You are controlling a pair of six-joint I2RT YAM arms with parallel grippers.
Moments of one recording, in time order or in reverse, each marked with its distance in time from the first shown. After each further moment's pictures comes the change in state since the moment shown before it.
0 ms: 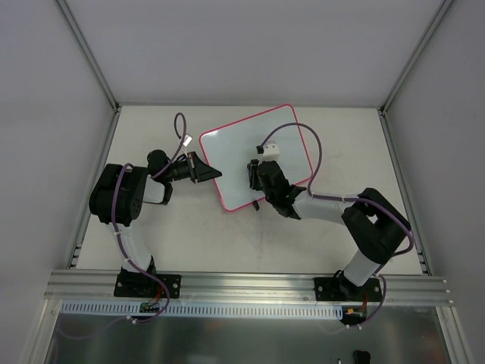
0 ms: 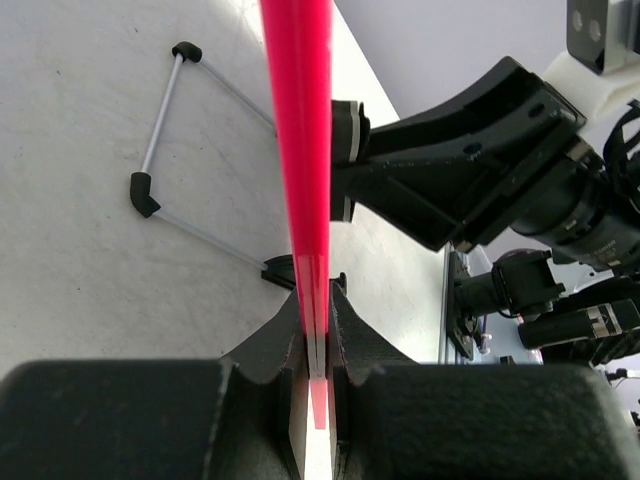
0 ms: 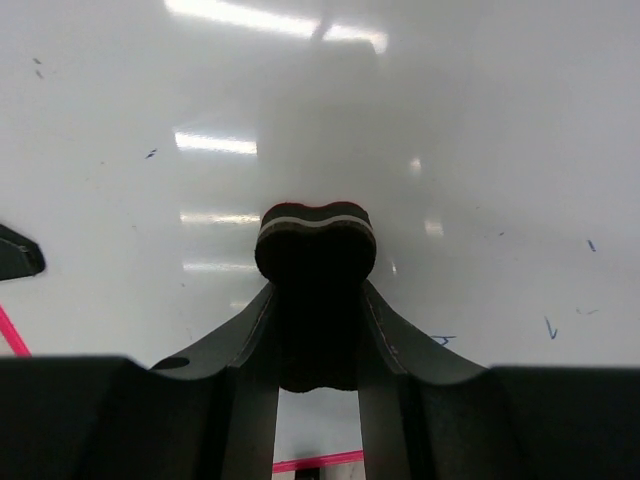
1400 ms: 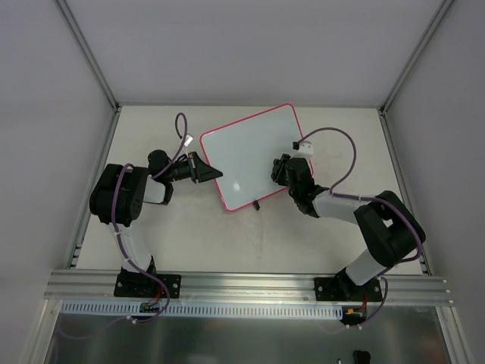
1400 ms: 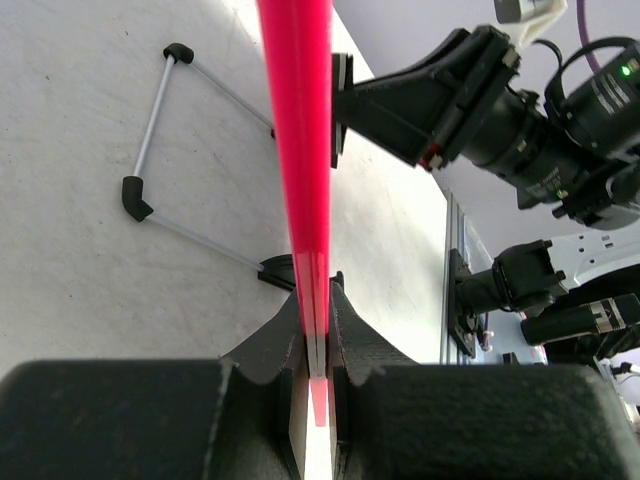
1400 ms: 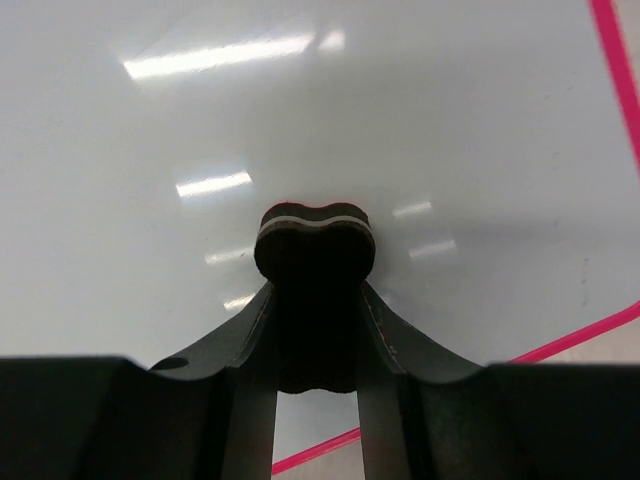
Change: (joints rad) left arm -0.003 -0.002 0.000 0.005 0.001 0.011; right arm -0.206 -0.079 -0.149 0.077 -0.046 0.158
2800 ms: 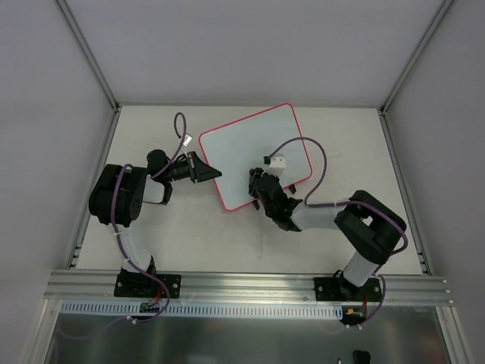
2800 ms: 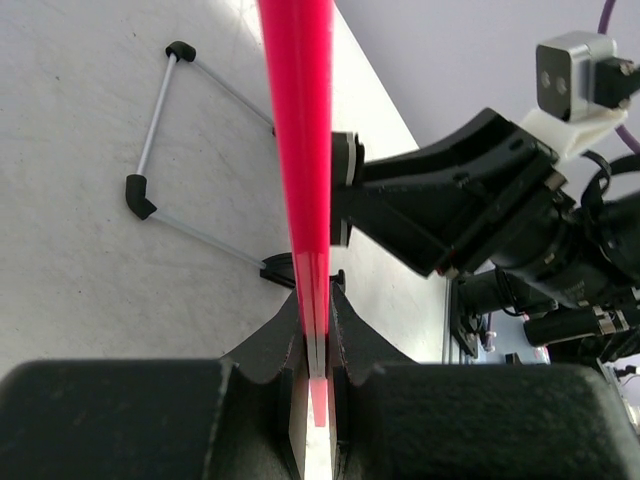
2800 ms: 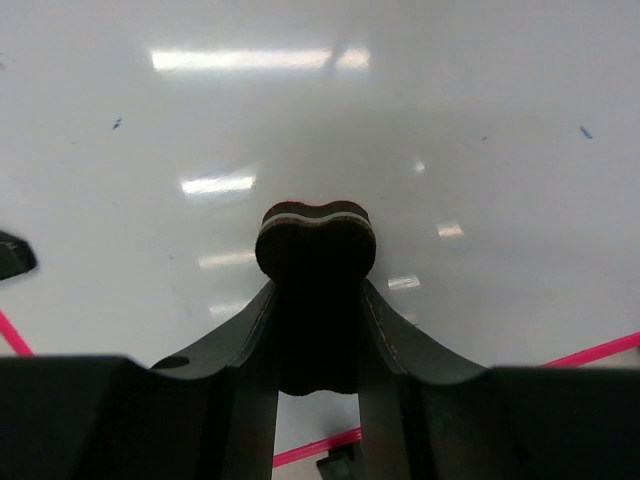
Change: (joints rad) left arm 0.003 -0.007 0.000 -0.008 0.003 0.003; right arm 0.274 0.092 0.021 0.108 0.219 0.020
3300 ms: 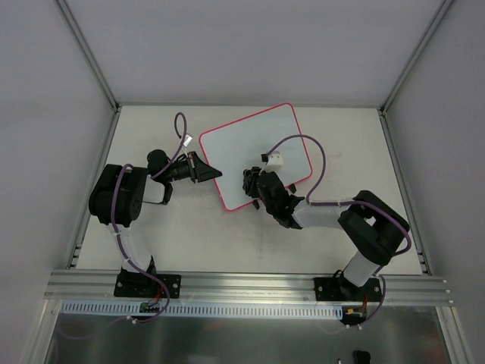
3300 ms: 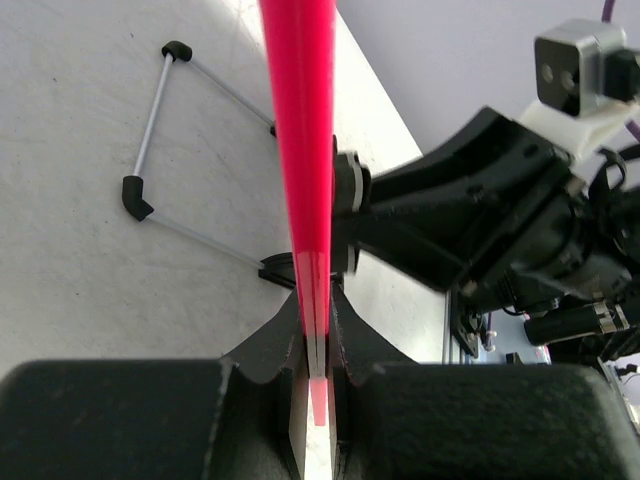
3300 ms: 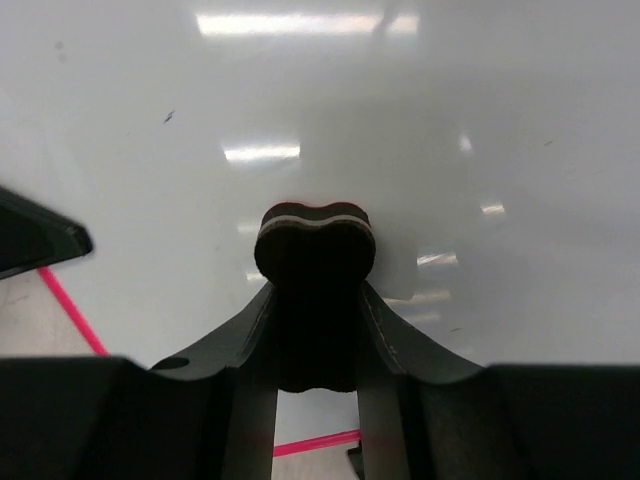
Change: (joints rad) left arm -0.002 0.000 0.000 0.002 -0.001 0.003; right arm 0.007 -0.006 0.031 -0.022 -0.115 0.011
